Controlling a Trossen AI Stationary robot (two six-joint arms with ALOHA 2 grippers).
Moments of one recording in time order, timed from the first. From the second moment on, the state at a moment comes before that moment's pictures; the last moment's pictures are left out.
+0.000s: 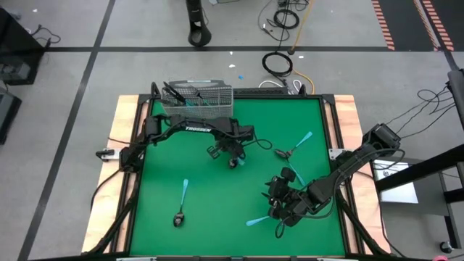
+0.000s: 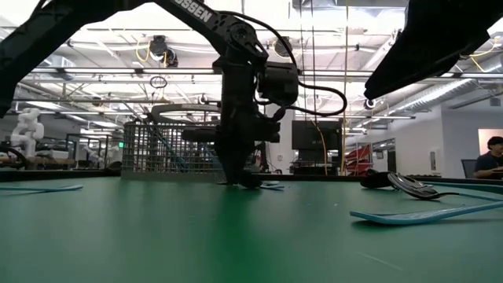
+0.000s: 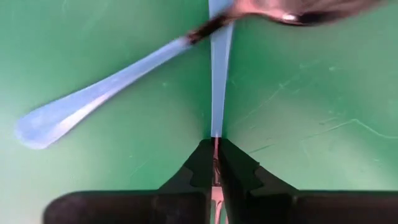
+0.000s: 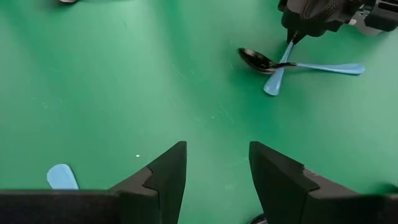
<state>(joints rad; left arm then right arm) 0.18 2.22 1.71 -1.02 -0.13 1.04 0.65 1.58 0.96 -0.45 0.73 0.85</state>
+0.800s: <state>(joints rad) 0.13 2.21 1.80 -1.30 -0.85 0.92 0.65 1.58 0.96 -0.45 0.73 0.85</state>
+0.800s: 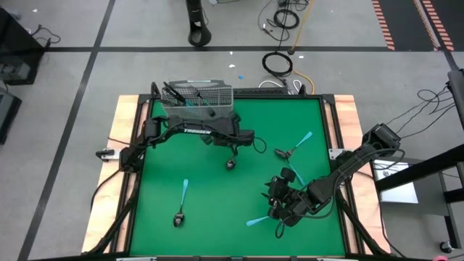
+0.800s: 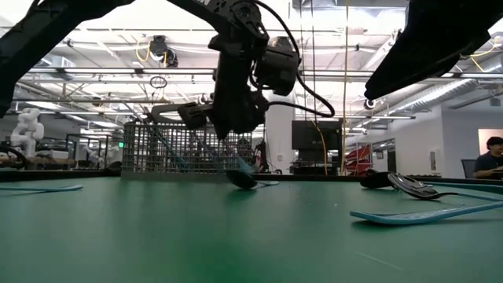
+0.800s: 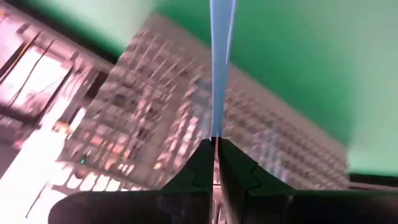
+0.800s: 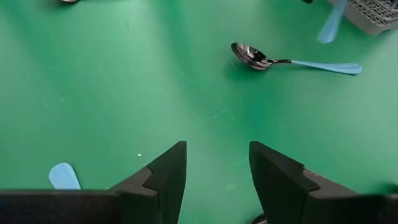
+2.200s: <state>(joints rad) 0.48 2.03 1.88 -1.40 -1.00 0.98 0.65 1.58 0.96 -0.50 0.73 0.87</state>
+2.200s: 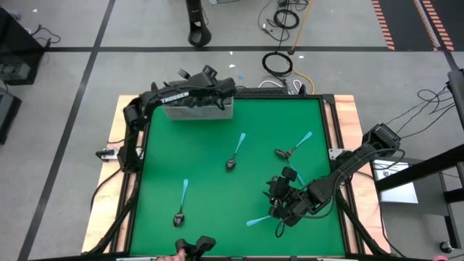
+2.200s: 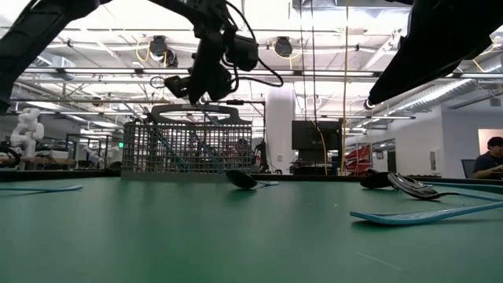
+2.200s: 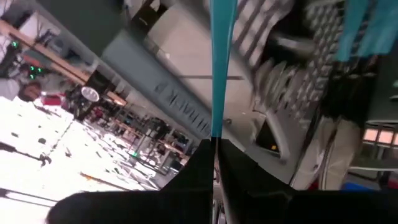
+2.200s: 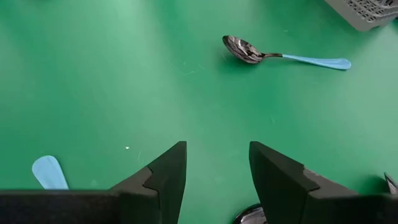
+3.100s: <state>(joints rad) 0.44 2.04 1.72 -1.29 -0.97 1.03 0.66 1.58 0.96 -0.51 0.73 0.88</state>
